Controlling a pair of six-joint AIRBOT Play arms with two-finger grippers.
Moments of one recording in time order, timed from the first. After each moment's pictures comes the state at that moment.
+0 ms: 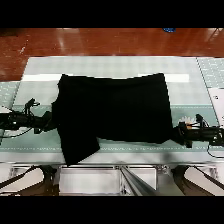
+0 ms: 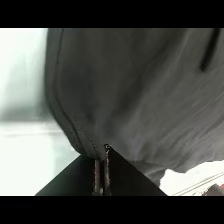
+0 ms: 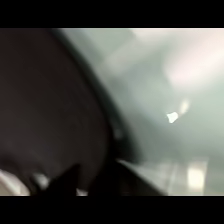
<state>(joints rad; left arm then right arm) 0.44 -1.26 0.60 0.86 -1.20 -1.23 -0.67 -1.18 0.39 -0.82 1.20 1.24</state>
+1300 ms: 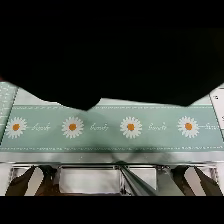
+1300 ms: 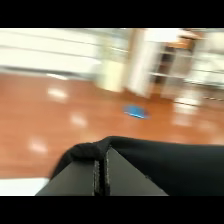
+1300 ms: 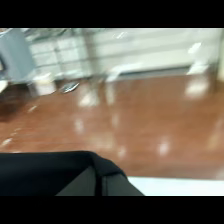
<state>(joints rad) 0.51 -0.73 1.78 0.77 -1.20 -1.37 -0.67 -0.80 1.89 -0.65 1.36 1.39</state>
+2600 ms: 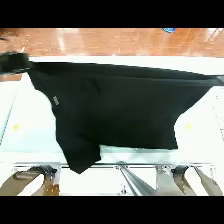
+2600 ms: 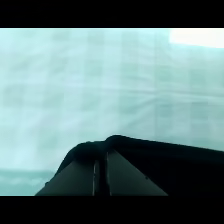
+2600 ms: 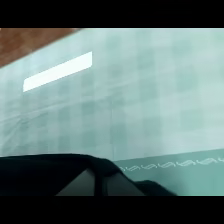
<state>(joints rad) -0.07 -1.02 1.26 1.58 -1.00 -1.75 -0.65 -0.90 1.09 -0.73 1.33 1.23</state>
